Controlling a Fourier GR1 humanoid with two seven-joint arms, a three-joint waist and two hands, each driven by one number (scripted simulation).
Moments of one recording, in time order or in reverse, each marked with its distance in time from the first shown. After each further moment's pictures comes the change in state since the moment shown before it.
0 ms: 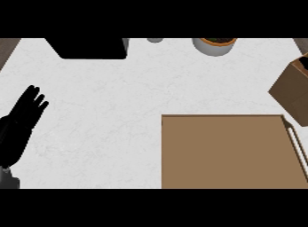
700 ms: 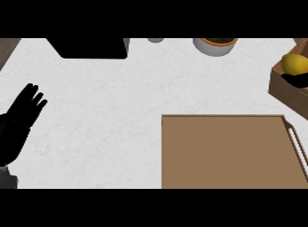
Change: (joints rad) left arm -0.016 0.008 0.013 0.002 0.007 -0.010 0.020; right arm -0.006 -0.005 -0.057 0.453 -0.050 -0.159 -0.122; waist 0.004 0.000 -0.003
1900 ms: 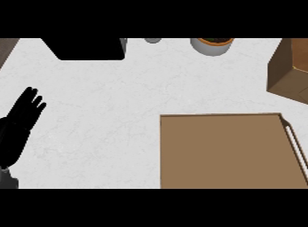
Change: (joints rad) left arm 0.017 -0.010 0.013 0.028 -0.013 -0.007 -0.041; right arm 0.060 -0.070 -0.416 0.071 -0.550 -0.092 -0.244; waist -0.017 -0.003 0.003
